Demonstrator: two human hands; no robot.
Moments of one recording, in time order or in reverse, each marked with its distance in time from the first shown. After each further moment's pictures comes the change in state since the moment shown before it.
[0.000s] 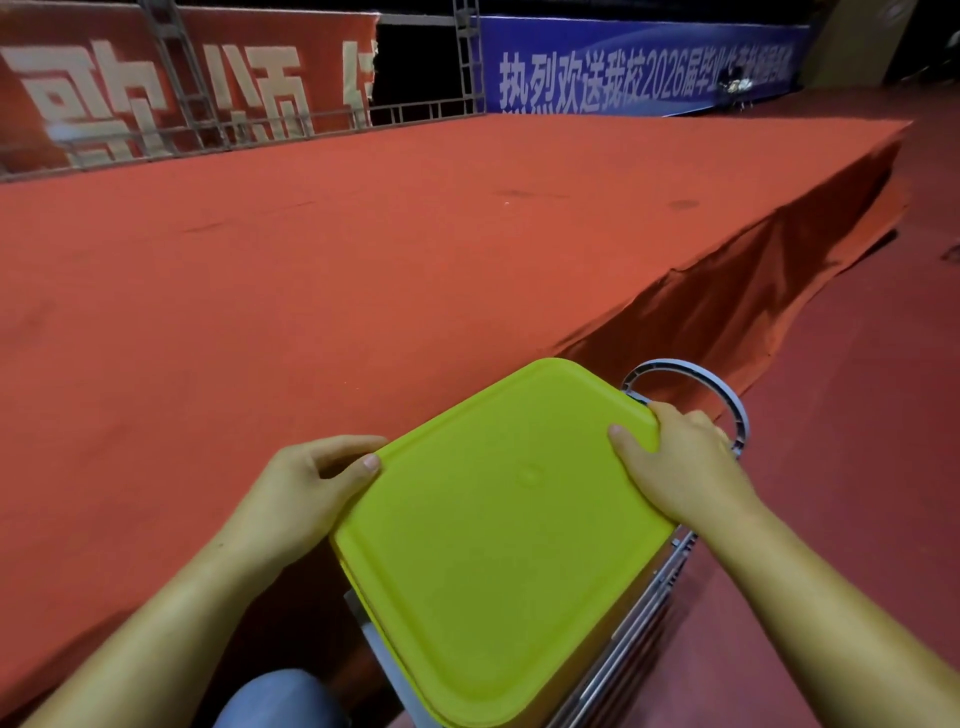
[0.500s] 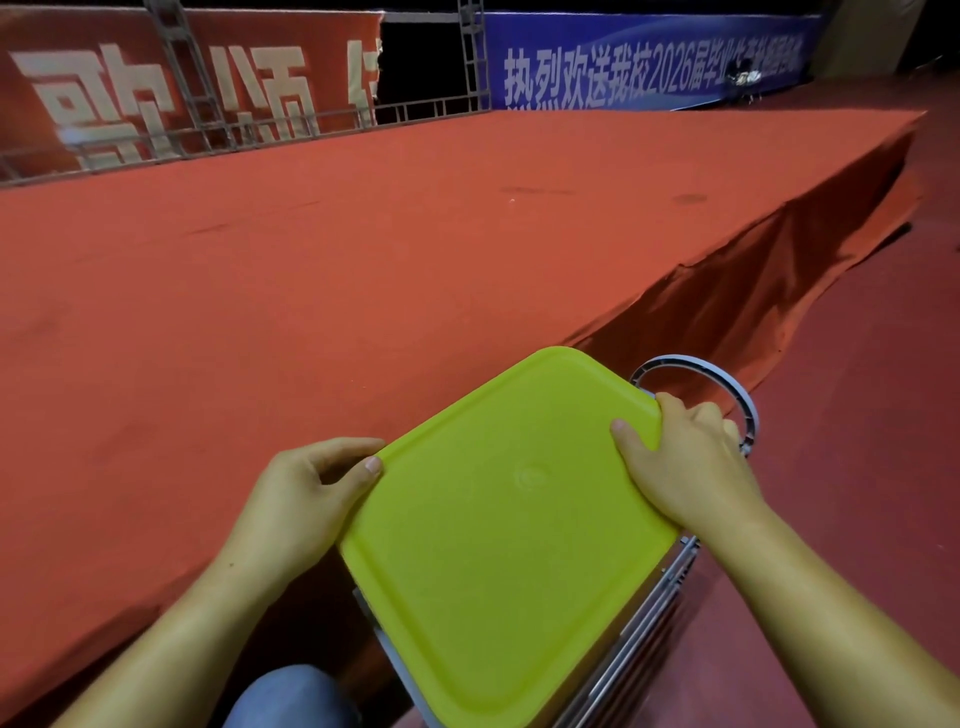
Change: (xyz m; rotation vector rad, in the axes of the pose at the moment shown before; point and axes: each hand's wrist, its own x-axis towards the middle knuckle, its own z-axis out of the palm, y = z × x) left_hand -0.013 0.001 0.000 0.052 0.112 0.013; right_hand -0.011 -0.010 -0.001 -0.019 0.048 -0.005
